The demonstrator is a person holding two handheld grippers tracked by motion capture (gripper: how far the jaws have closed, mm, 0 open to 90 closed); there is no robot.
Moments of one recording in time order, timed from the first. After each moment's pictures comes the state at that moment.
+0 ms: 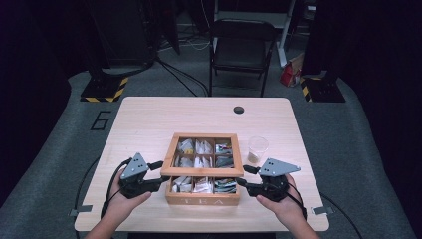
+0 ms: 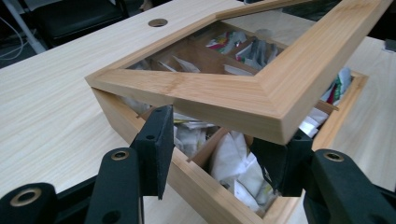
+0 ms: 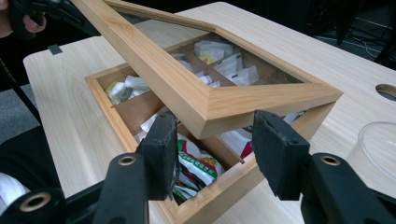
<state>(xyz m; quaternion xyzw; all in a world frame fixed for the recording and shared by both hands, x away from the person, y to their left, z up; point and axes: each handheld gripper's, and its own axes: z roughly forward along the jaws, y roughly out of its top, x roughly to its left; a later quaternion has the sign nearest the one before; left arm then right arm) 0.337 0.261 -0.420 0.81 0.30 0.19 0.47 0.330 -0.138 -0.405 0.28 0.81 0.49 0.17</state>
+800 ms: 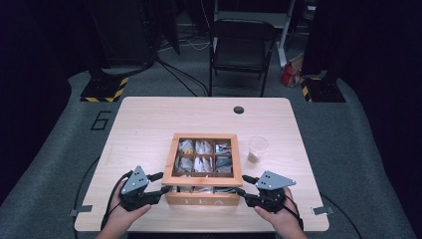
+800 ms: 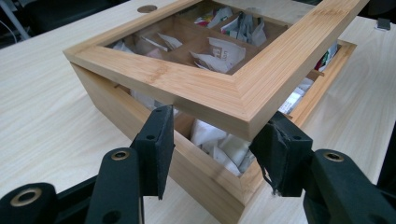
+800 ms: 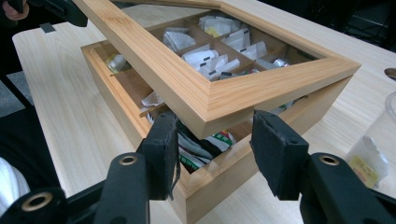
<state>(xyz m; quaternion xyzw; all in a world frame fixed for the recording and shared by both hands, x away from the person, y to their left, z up) 0.317 0.262 -0.447 0.81 0.29 0.19 0.47 0.315 -0.136 -0.439 0.27 0.81 0.48 0.18</state>
